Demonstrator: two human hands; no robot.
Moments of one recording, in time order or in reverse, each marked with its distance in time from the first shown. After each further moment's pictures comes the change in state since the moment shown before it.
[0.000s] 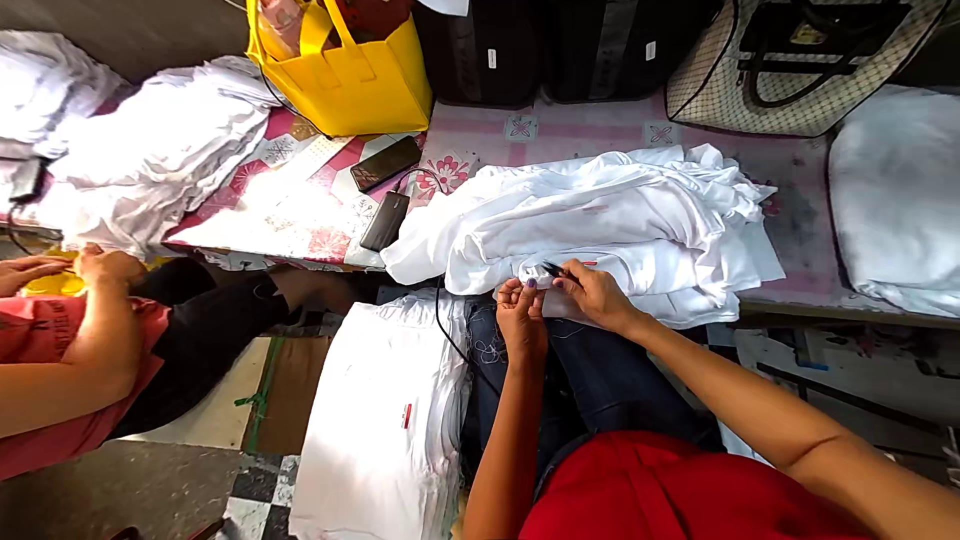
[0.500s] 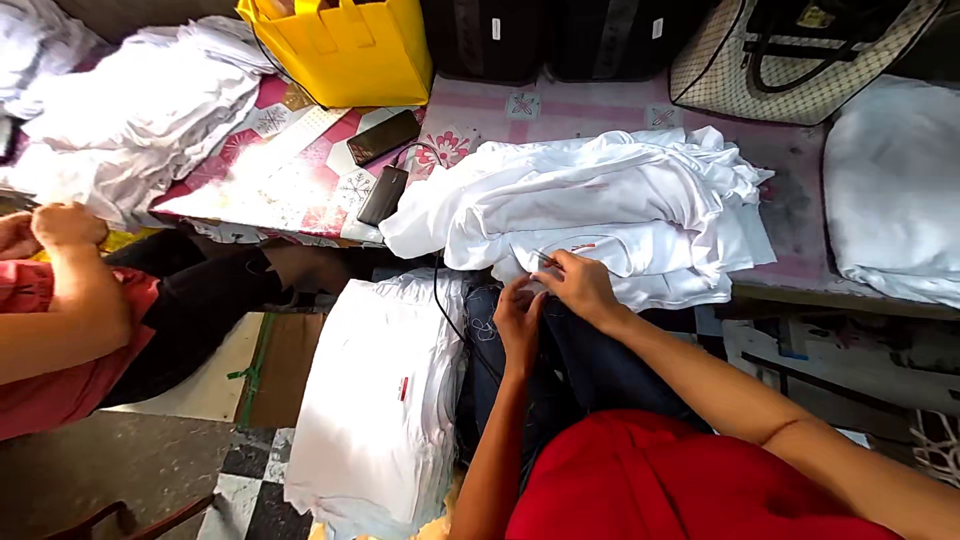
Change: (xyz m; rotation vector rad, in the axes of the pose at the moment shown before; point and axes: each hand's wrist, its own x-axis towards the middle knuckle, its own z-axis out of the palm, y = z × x) left_hand -0.017 -0.013 -0.060 0.983 -0.253 0.412; right_hand -0.008 -0.036 0.023 -0.184 0.074 0.145
